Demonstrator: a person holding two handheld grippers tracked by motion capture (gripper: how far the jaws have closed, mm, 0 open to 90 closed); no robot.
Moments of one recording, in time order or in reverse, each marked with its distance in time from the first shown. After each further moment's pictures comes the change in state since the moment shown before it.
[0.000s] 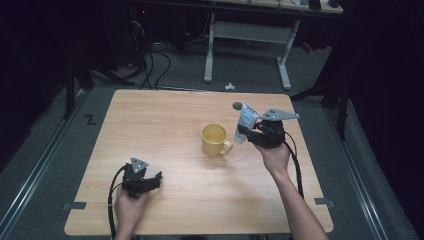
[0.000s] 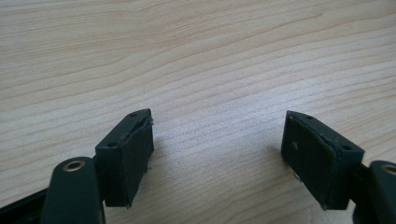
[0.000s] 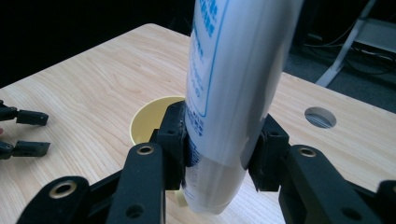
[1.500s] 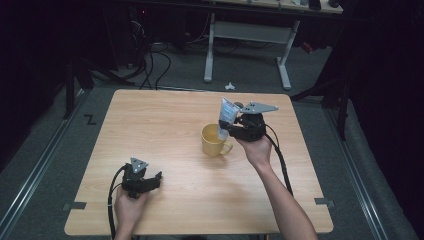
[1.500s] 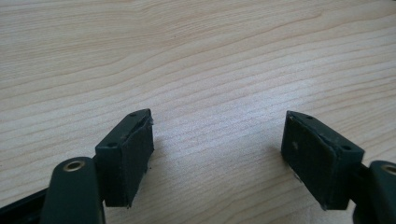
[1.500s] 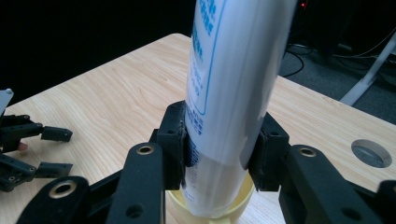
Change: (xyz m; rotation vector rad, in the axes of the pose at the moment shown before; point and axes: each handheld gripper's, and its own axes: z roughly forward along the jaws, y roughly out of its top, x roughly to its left) left arm 0.000 0.000 0.000 -0.001 -0.003 -0.002; right arm 0.024 0.023 0.039 -0.015 0.086 -0.020
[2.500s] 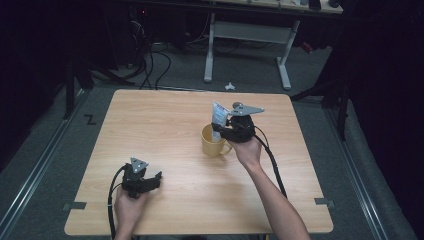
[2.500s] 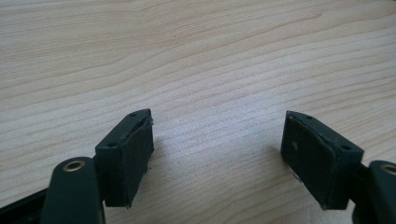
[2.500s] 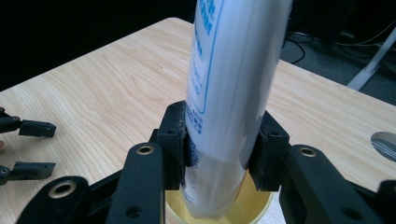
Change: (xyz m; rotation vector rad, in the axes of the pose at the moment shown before) left arm 0.000 0.000 0.000 0.000 0.000 0.002; right arm 0.003 -0.011 0.033 0.045 -0.014 -0.002
